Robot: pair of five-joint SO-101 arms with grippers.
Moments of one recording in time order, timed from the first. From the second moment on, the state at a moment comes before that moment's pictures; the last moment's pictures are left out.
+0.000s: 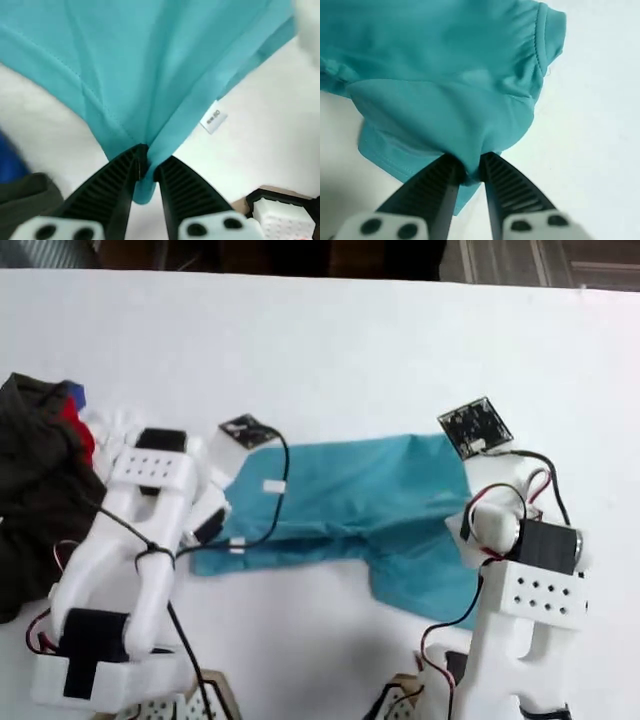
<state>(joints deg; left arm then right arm) -2.0 -9.1 32.7 81.3 -32.8 9.6 -48.4 39.7 80.9 38.1</state>
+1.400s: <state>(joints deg) -2.0 -9.6 46.2 67.4 -33.2 17.5 -48.5 59.1 75.9 45.1</state>
